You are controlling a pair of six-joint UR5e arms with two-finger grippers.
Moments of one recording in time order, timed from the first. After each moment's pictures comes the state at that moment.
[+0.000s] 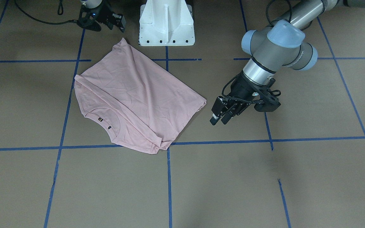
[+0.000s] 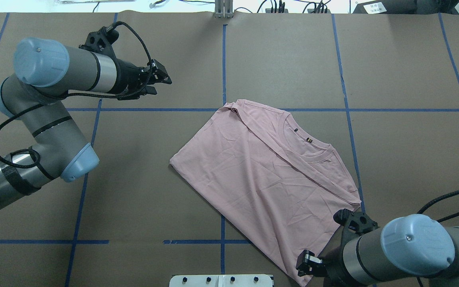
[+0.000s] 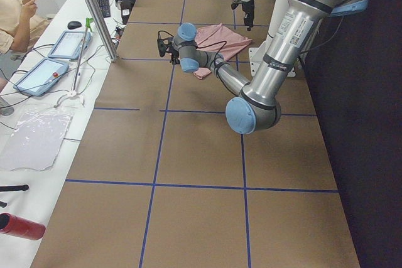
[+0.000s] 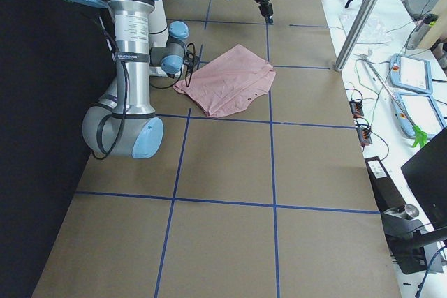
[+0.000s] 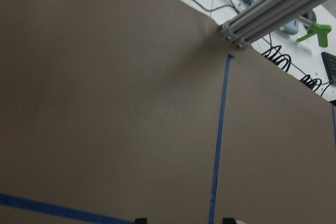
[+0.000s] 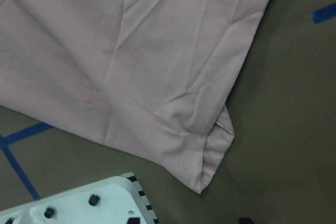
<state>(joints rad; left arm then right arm) -0.75 -2.06 -1.63 -2.31 -1.90 -1.66 0.17 -1.57 2.24 -1.25 1.91 1.90</state>
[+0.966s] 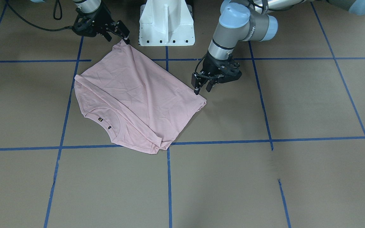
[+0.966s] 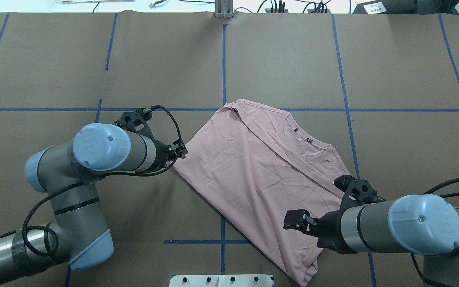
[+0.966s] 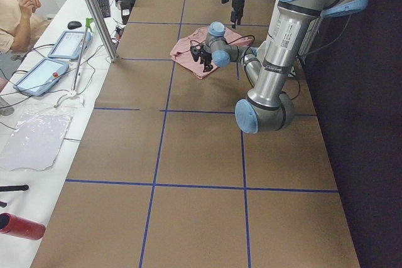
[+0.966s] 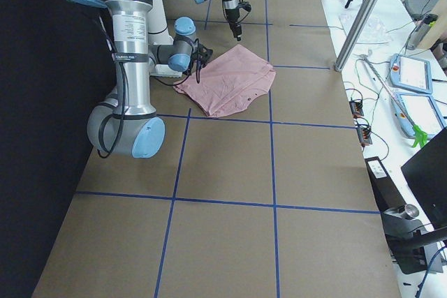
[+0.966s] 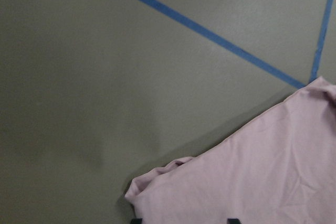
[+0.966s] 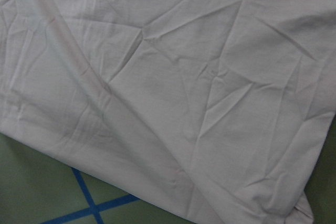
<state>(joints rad) -0.45 -2.02 -1.79 -1.90 -1.72 -1.71 0.25 -1.52 2.22 -1.18 1.77 1.90</state>
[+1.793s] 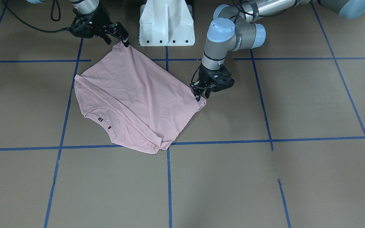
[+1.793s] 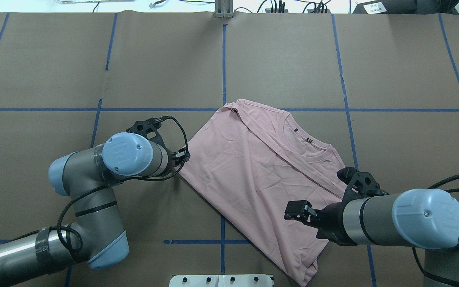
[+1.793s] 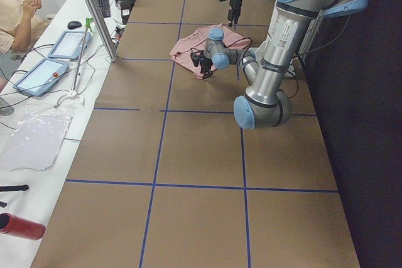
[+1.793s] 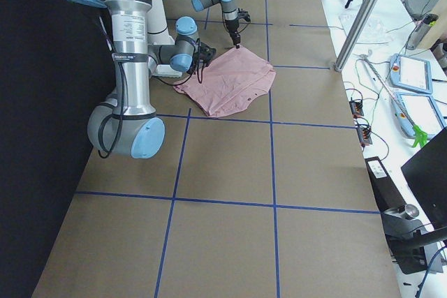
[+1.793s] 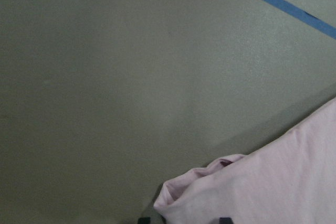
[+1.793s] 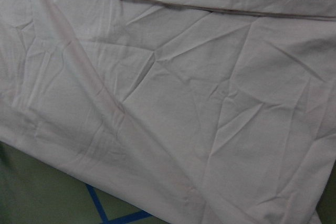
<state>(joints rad) -0.43 -2.07 -1.69 -1.86 -1.68 -1.71 0.27 -1.52 2.22 -1.17 1.76 1.91</state>
